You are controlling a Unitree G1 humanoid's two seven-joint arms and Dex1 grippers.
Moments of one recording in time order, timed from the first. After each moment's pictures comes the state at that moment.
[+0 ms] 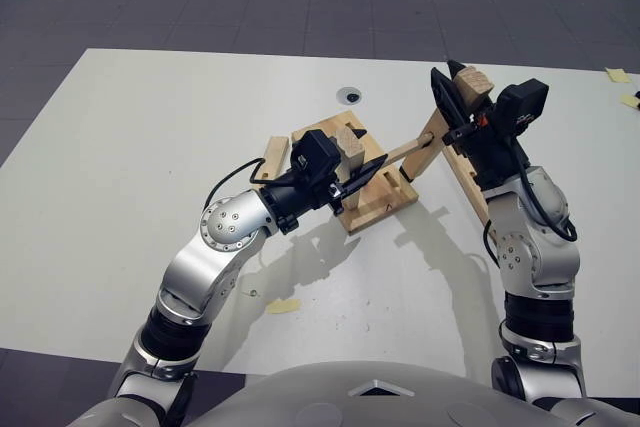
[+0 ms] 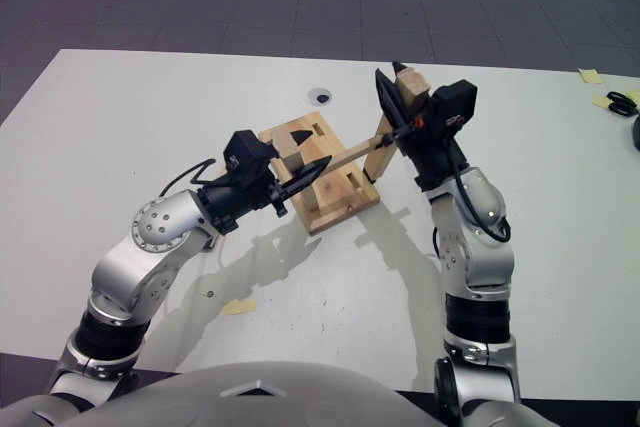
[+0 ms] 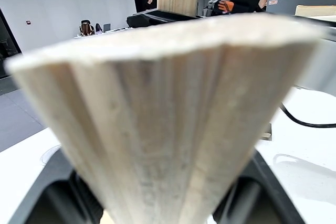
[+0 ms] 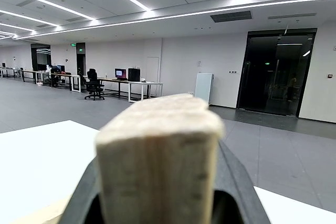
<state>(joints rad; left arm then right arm) -0.17 0.33 -0.33 -0.56 -0.32 0.46 -0.43 -0.18 -0.28 -0.10 -0.33 0.42 0.20 0.41</state>
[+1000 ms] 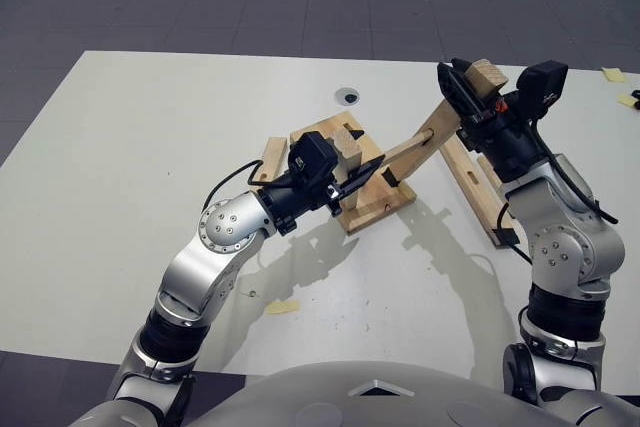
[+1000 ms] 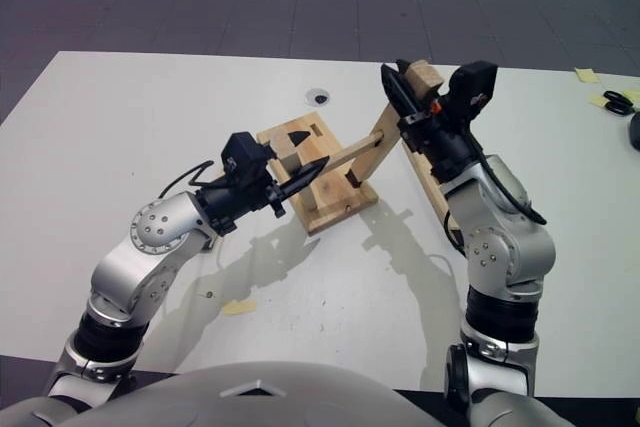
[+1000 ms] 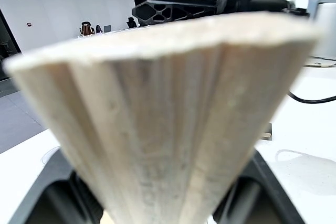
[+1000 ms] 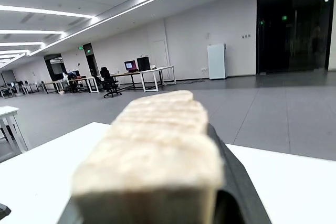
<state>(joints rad) -0.16 0.34 -0.33 -0.55 -0.32 0.44 -0.43 -0.24 -0.32 -0.22 -0.42 0.73 0.60 0.32</state>
